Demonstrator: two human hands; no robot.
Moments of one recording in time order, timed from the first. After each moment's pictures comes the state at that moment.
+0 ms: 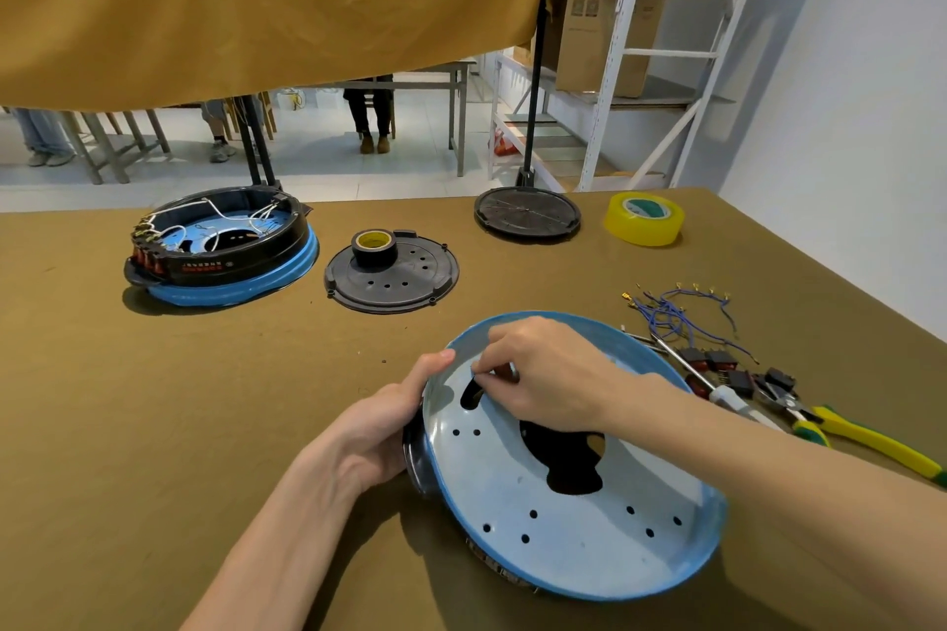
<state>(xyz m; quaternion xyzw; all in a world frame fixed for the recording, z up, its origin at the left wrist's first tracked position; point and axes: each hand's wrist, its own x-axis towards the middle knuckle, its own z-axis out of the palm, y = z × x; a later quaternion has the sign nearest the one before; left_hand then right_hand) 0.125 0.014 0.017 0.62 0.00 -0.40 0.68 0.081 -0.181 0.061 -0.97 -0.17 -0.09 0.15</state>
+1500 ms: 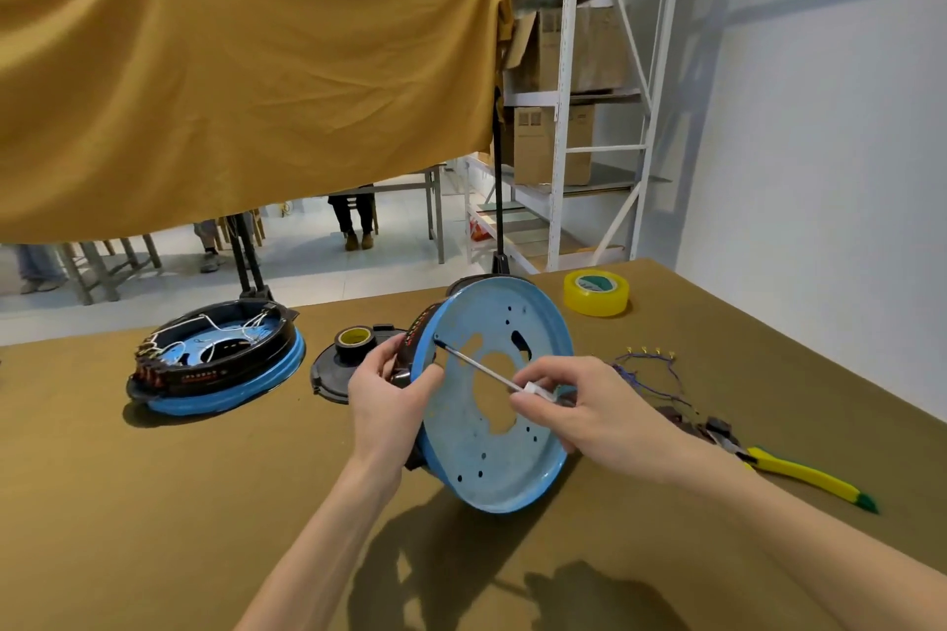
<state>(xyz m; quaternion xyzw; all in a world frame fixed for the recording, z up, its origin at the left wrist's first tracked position) 0.110 -0.026 0.085 0.67 -0.11 0.03 0.73 -0.001 -0.218 0.113 -0.89 -0.05 -0.15 0.43</state>
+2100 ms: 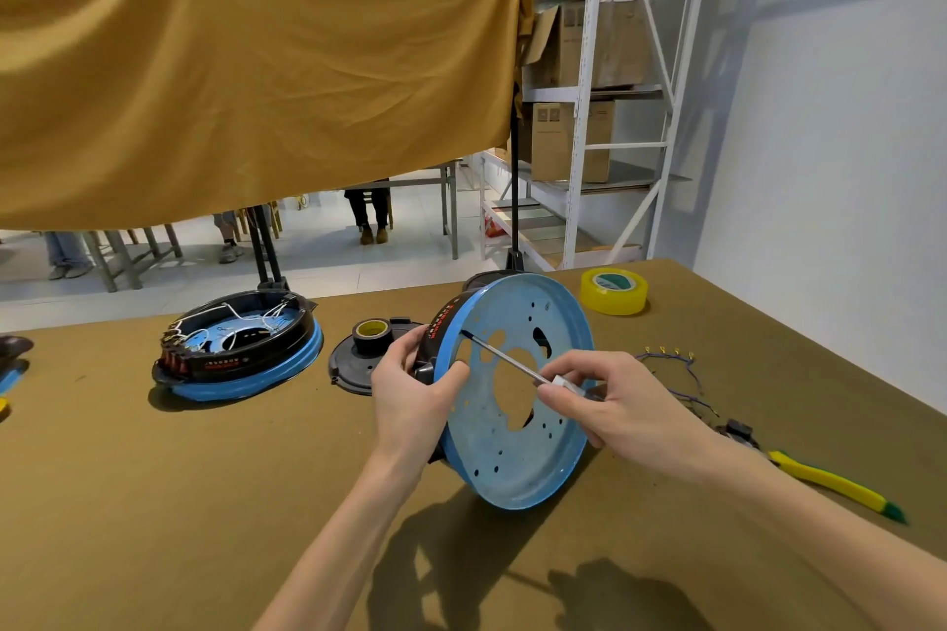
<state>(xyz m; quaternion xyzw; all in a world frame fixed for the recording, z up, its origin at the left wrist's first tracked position) 0.110 -0.027 0.079 0.68 -0.16 0.08 0.71 0.000 -0.224 0.112 -0.88 -0.06 -0.15 0.45</state>
